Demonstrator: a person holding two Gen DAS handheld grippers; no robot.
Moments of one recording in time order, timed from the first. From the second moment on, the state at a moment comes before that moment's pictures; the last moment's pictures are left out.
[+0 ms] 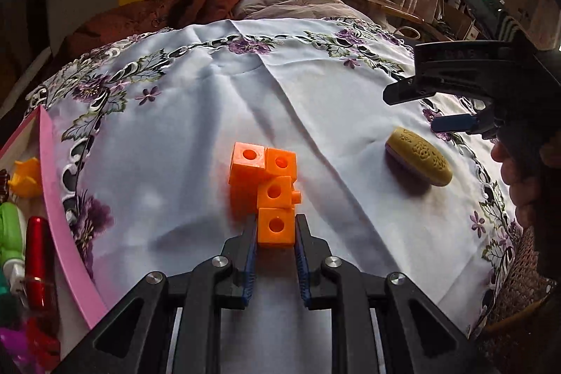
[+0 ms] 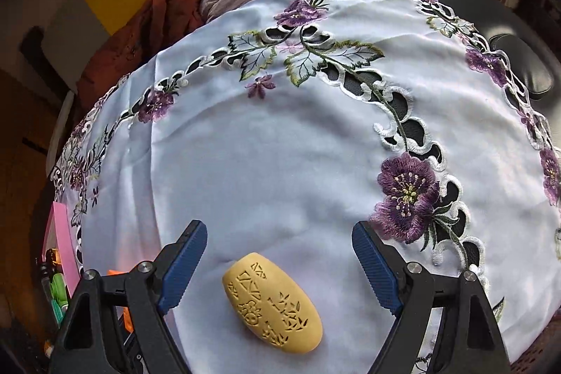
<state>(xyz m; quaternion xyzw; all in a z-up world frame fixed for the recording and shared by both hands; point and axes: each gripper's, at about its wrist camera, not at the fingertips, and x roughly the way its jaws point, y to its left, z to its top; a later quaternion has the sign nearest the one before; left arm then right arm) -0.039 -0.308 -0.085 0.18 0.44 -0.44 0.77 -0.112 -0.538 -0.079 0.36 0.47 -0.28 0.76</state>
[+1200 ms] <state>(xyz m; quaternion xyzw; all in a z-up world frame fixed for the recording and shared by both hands) -0.051 -0.290 -0.094 0.16 0.38 -0.46 0.79 -0.062 -0.458 -0.092 0.17 0.54 -0.21 0.80</state>
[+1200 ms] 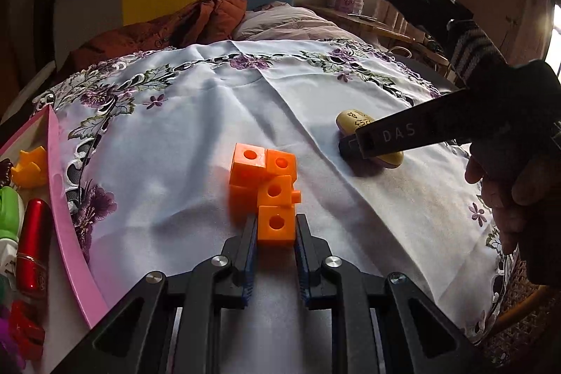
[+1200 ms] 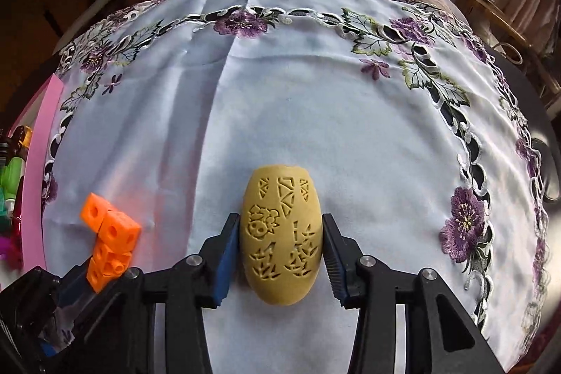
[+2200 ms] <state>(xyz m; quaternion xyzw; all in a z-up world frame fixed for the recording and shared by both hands) -0.062 -0.251 -0.044 0.14 0.34 -0.45 0.82 -0.058 -0.442 -0.092 0.07 0.54 -0.21 0.81</state>
